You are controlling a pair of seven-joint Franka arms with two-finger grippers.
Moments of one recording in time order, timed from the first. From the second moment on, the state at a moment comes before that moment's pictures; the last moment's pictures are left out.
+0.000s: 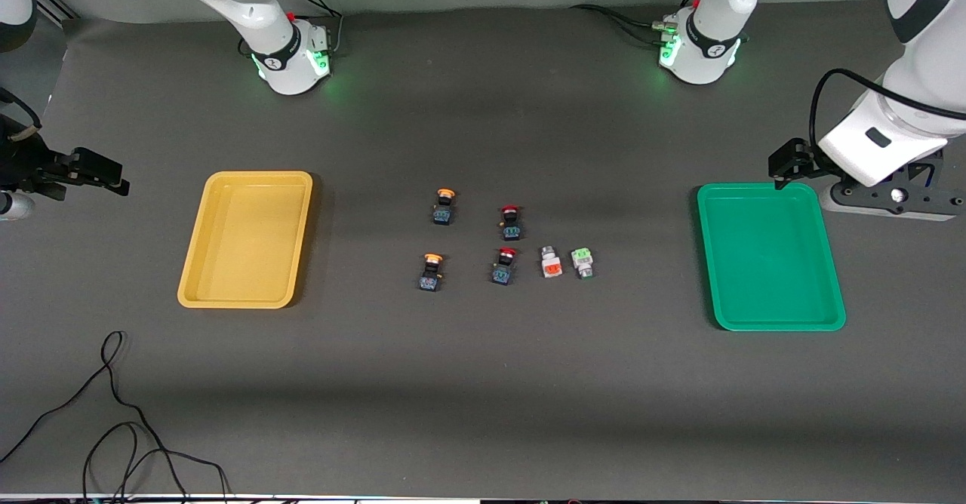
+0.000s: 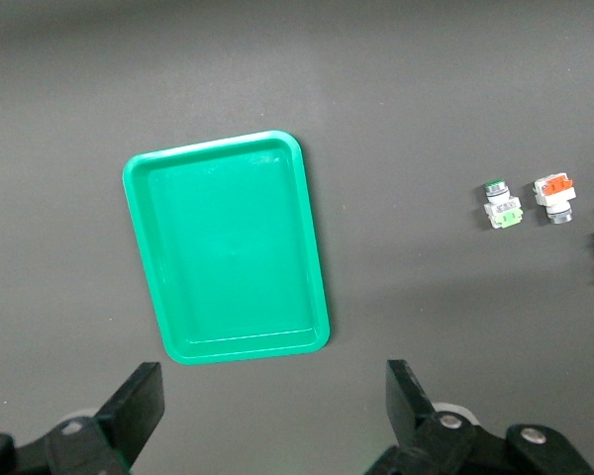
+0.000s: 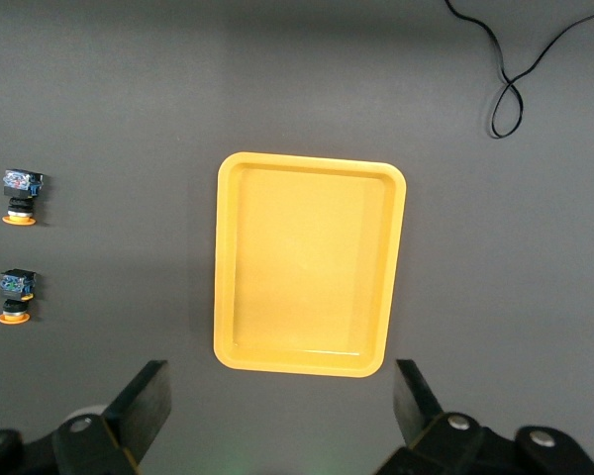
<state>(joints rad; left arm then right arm) -0.11 0.05 -0.07 -1.56 0.09 1.56 -0.03 -0.07 0.02 0.01 -1.58 -0.02 1.55 -0.09</state>
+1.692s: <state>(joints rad) -0.11 0.05 -0.07 -1.56 0.09 1.56 -0.03 0.46 0.04 0.04 -1.69 0.04 1.68 0.61</state>
